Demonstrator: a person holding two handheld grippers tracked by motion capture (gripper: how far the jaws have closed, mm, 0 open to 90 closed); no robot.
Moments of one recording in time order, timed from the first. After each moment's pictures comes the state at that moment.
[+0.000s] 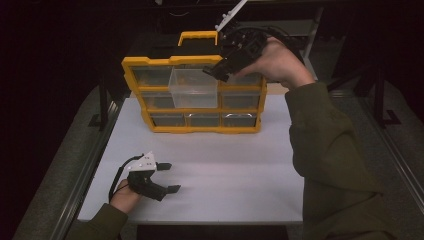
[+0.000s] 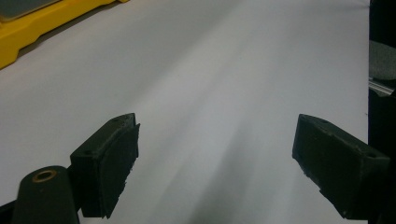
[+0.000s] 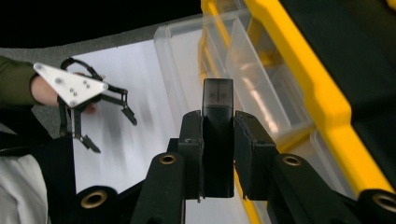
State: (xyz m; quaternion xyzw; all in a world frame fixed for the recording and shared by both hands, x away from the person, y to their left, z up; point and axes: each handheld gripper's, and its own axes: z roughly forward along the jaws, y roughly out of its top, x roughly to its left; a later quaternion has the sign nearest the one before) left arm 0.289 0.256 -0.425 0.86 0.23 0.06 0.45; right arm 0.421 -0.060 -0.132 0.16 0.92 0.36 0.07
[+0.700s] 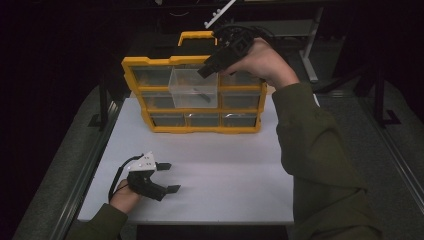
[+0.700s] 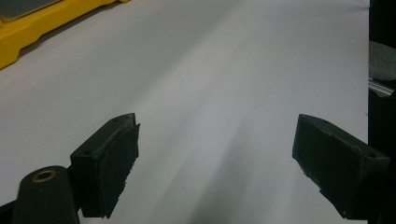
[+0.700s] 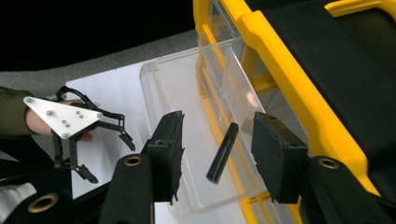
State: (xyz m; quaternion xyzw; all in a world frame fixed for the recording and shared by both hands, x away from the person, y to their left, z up) left arm 0.289 0.257 -0.425 0.86 0.23 0.06 0.45; right arm 0.437 -0.044 -0.139 0.19 0.90 0.39 0.06
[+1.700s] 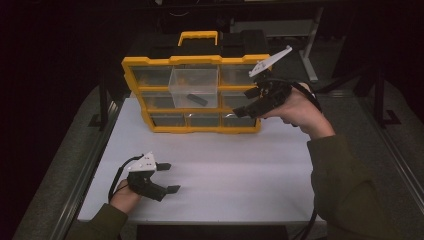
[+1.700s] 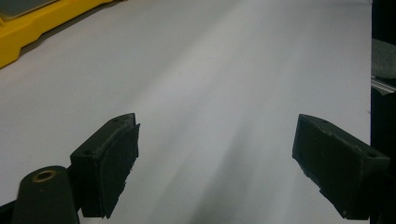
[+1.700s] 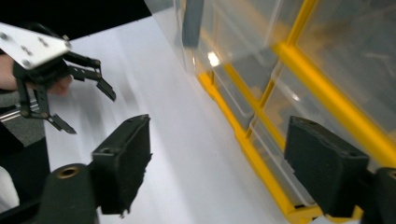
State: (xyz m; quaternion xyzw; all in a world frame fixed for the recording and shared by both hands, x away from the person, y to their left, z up) left arm 0.288 0.257 -0.426 0.86 0.23 0.07 0.45; right arm 0.389 -0.122 -0.233 0.25 0.88 0.39 0.08
